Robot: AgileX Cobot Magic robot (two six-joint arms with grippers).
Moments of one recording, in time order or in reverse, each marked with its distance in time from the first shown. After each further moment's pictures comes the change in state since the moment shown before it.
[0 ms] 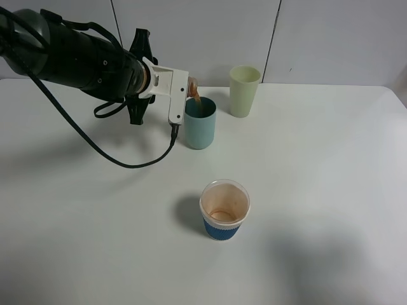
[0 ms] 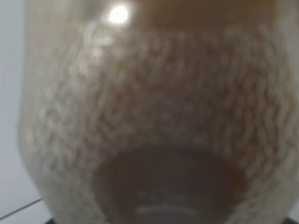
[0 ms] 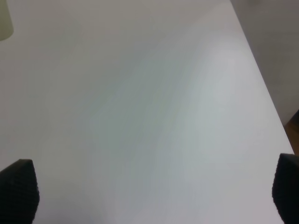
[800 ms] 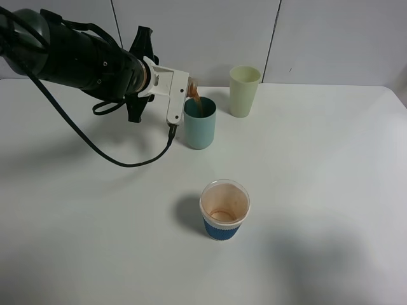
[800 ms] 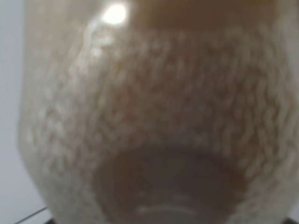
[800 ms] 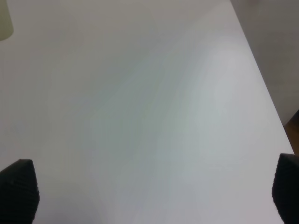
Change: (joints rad) left arm -0.001 0.000 0.000 0.048 0.008 0.016; right arm 0.000 0.000 0.000 0.000 0.000 0.000
